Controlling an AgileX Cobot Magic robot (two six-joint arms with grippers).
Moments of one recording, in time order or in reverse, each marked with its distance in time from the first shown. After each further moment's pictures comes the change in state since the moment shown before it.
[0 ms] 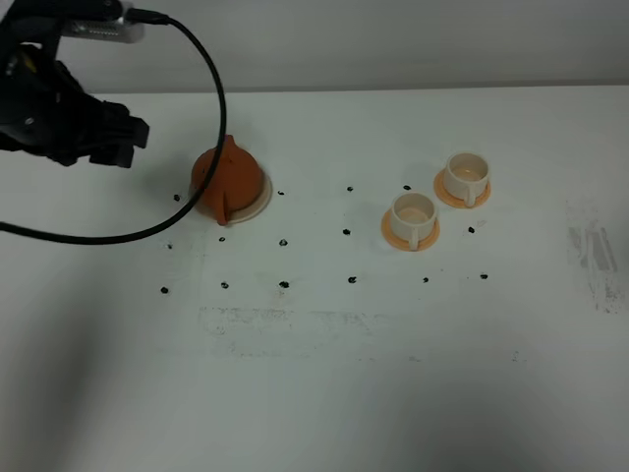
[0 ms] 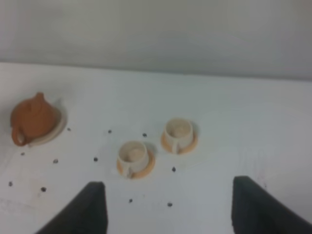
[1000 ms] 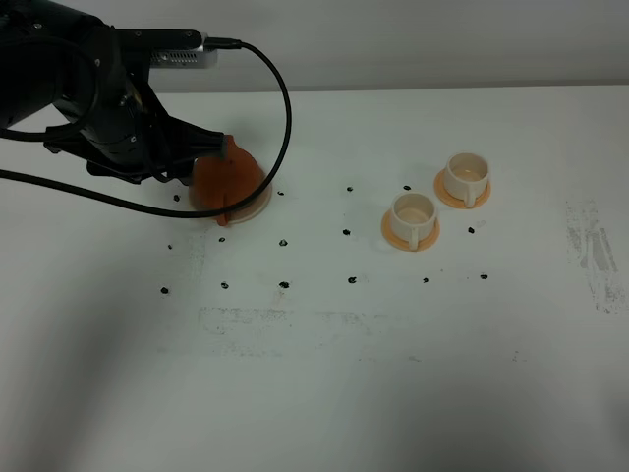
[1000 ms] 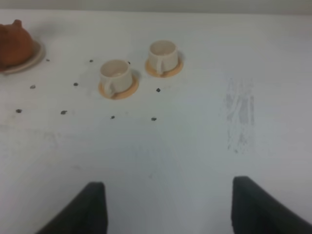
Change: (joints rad) left arm -0.105 0.188 -0.054 0.024 -0.062 -0.244; right arm 0.000 -0.691 0.507 -0.071 0.127 0.039
